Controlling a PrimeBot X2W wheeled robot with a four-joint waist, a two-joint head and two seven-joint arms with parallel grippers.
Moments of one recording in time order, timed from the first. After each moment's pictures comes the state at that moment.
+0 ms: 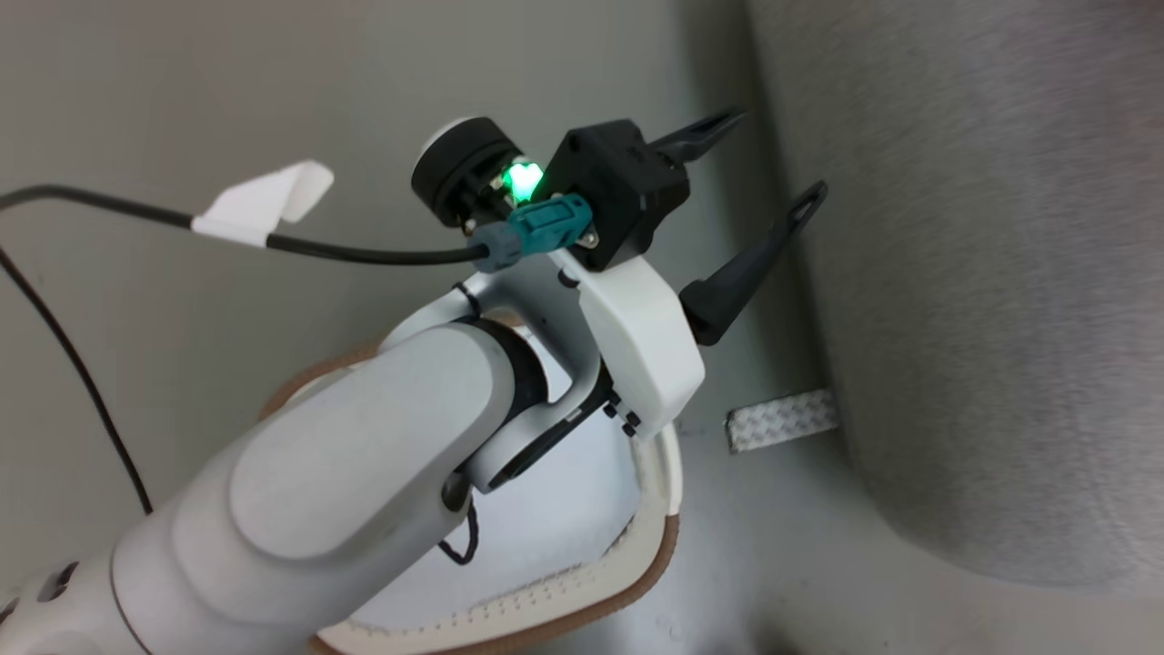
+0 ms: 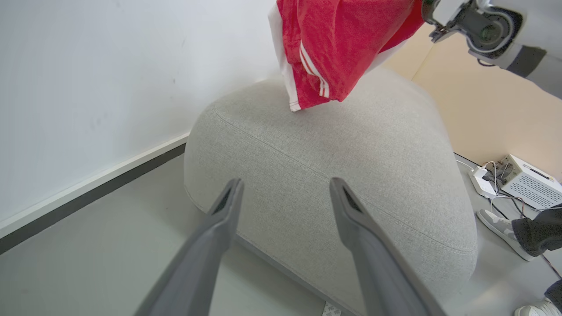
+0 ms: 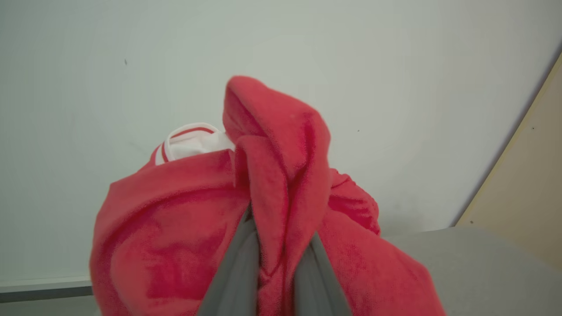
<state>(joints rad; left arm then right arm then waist) -1.05 0.34 -0.91 -0.07 -0.60 0.07 0.23 -1.05 -0.54 -0.05 0.55 0.51 0.13 -0.16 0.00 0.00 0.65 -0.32</state>
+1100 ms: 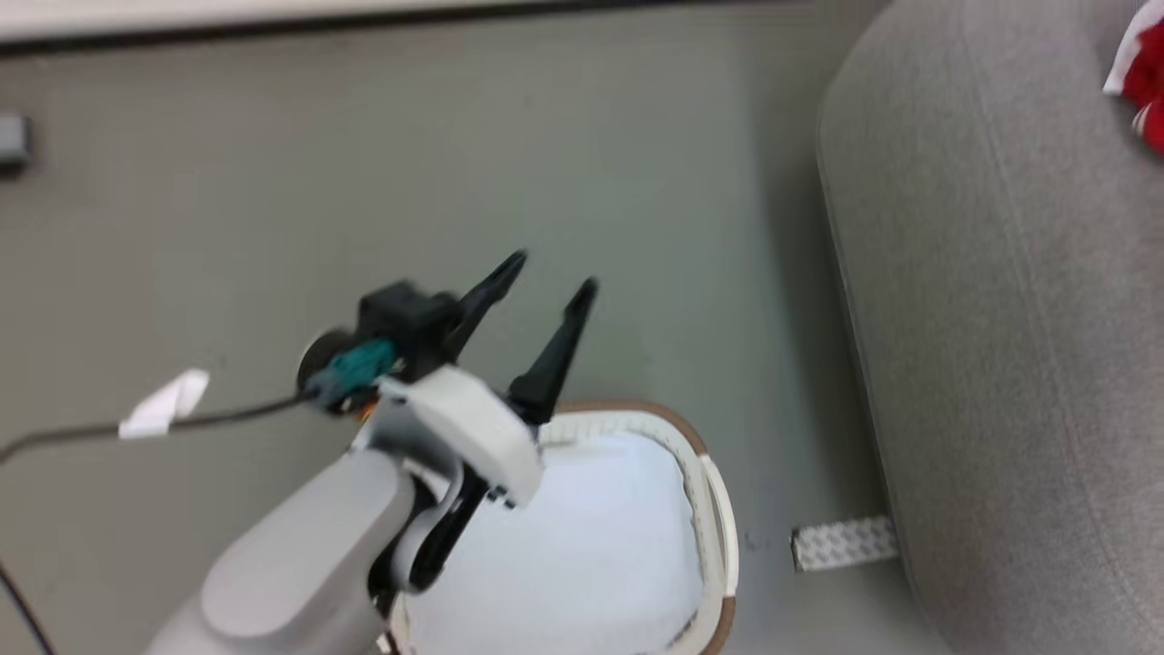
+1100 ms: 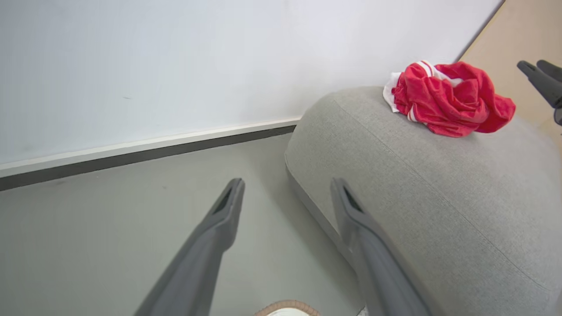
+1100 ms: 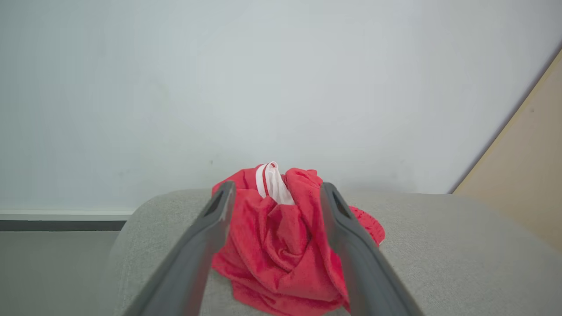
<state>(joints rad) -0.74 0.39 -0.82 0.10 -0.70 0.17 -0.06 -0.79 -0.35 -0.31 0.68 0.06 0.13 -0.26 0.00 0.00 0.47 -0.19</state>
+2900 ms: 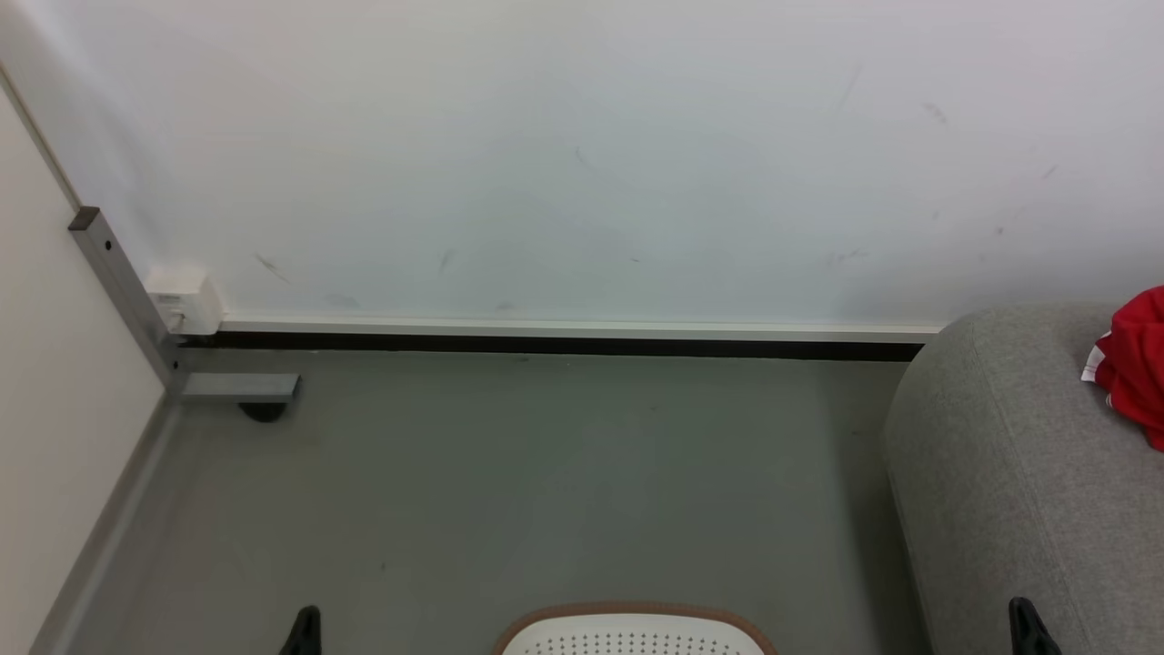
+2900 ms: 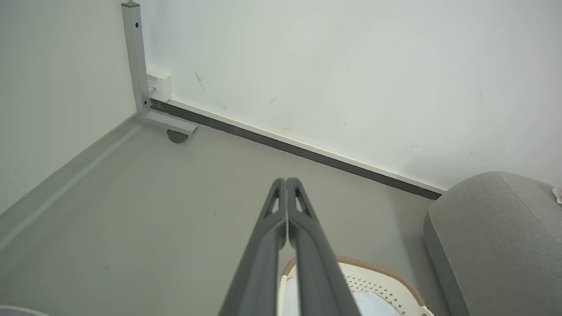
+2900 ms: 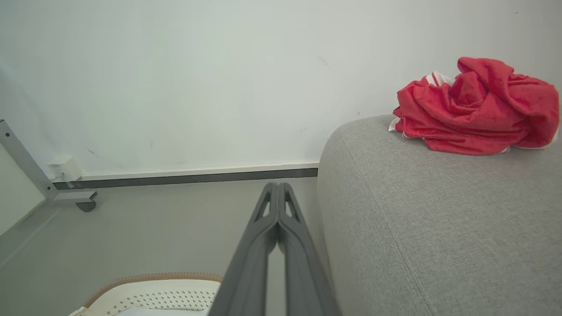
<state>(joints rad) 0.05 0.14 -0.09 0.32 -0.45 -0.01 -0.22 0.10 -0.04 -0.09 0.27 0.22 0.13 -0.22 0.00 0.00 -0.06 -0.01</state>
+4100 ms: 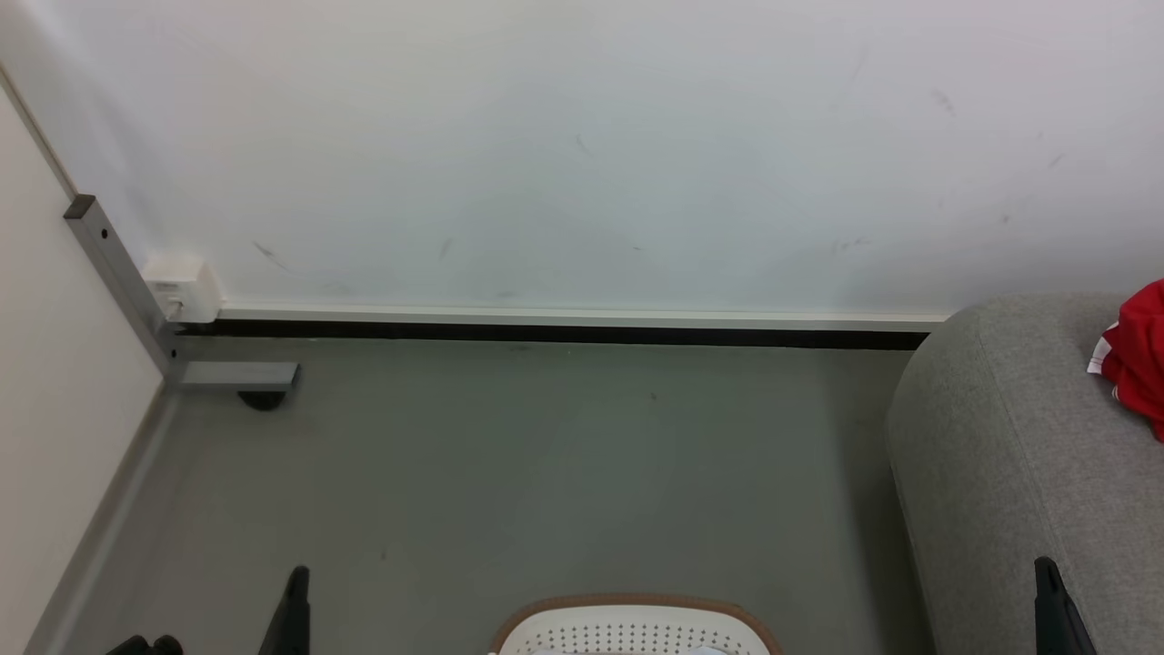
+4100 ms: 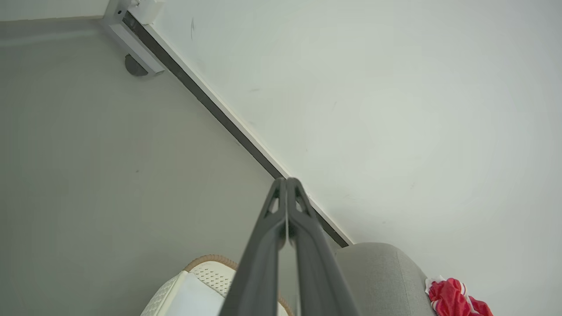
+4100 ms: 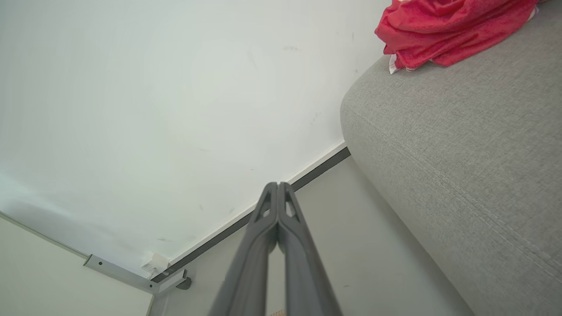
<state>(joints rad) -0.01 0.10 0.00 0.29 -0.95 -0.06 -0.08 0.02 -0.04 -0.10 0.26 0.82 0.13 -0.08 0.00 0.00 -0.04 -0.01</state>
